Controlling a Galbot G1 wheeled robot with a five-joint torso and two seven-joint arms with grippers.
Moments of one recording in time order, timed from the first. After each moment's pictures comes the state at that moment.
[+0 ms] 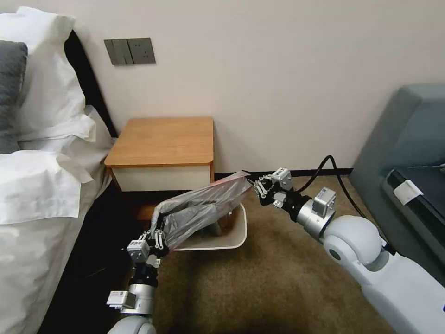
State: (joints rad) left arm 1.67 -1.50 -0.53 -1.99 -0.28 -0.36 0.08; right arm -1.02 0.87 0.16 2.08 0.54 -0.26 -0.16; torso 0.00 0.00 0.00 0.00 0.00
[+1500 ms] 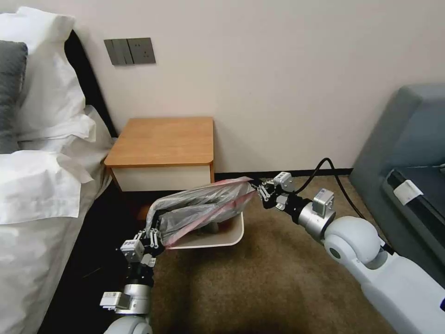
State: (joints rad) left arm 1.67 -1.49 -0.55 -2.00 -0.35 -0.37 0.12; right arm -1.03 0.86 0.16 2.03 0.57 -0.29 -0.21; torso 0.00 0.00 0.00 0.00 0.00
